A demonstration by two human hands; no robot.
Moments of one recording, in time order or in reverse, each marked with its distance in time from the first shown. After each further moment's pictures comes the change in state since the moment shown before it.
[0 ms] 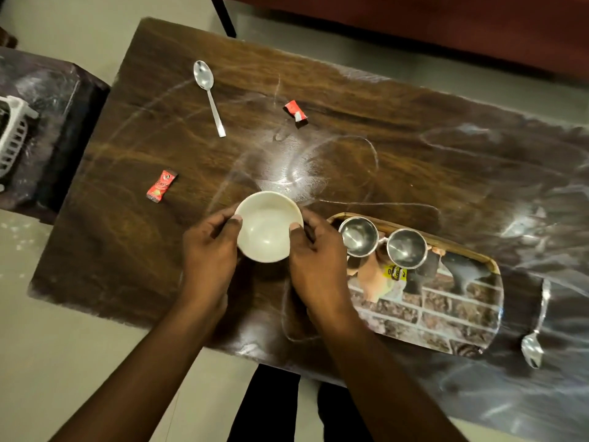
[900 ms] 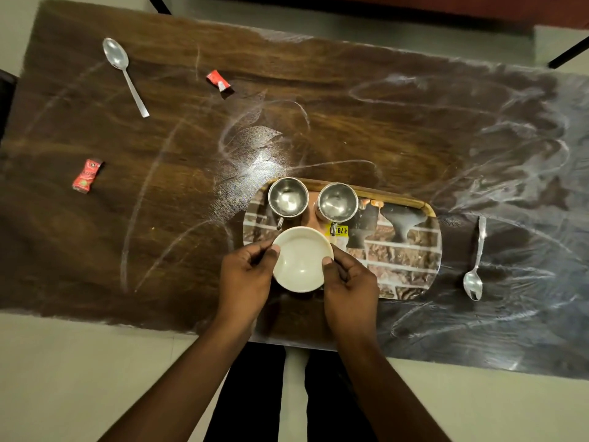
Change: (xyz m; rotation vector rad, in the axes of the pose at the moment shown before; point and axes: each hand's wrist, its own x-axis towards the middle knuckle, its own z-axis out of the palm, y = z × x) left_hand -0.091 -0.091 0.075 0.206 -0.267 -0.047; right_hand -0.071 0.093 -0.130 0.099 0.258 0.188
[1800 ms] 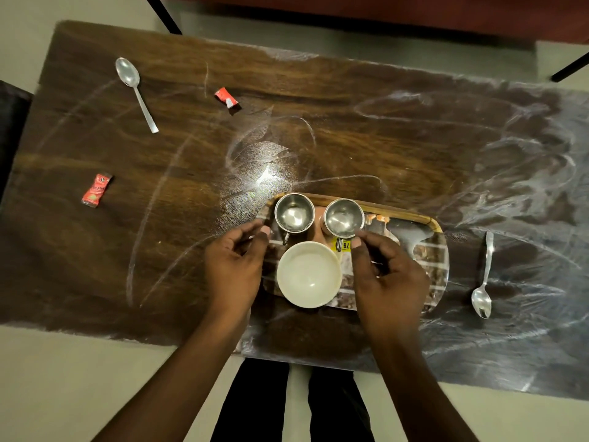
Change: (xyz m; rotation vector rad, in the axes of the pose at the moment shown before) left_hand 0.029 0.027 -0.010 -0.078 0.143 0.183; right_hand 0.017 -0.051 -0.021 -0.128 0.175 -0.292
